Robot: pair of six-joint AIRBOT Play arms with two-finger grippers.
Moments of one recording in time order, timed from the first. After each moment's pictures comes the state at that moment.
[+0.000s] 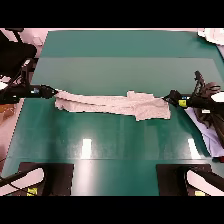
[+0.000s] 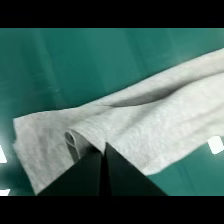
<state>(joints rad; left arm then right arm) 0.28 -1.22 0.94 0.74 -0.93 -0.64 -0.16 -1.12 0.75 -0.72 0.86 1.29</state>
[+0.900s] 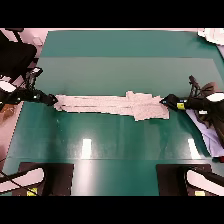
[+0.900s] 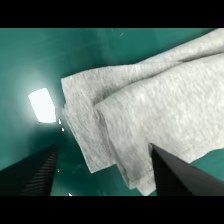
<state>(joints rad) 0.27 -1.27 0.95 1.02 -0.88 -0.72 -0.19 -1.19 0.75 -0.73 0.90 1.19</state>
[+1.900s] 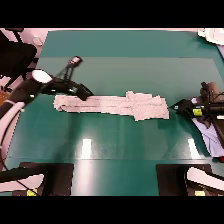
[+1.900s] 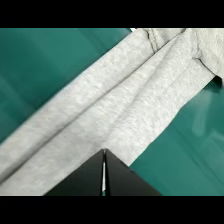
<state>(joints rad) -0.24 -1.39 1.10 0.75 -0.90 -0.74 -0.47 -1.28 0.81 -0.74 1.28 1.01</state>
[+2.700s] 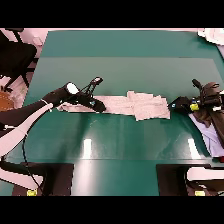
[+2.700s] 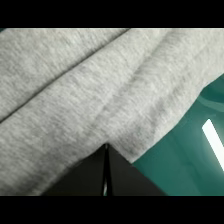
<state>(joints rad) -0.38 -1.60 1.10 0.79 -0.83 -0.91 -0.44 -1.52 0.99 -0.79 1.36 0.98</state>
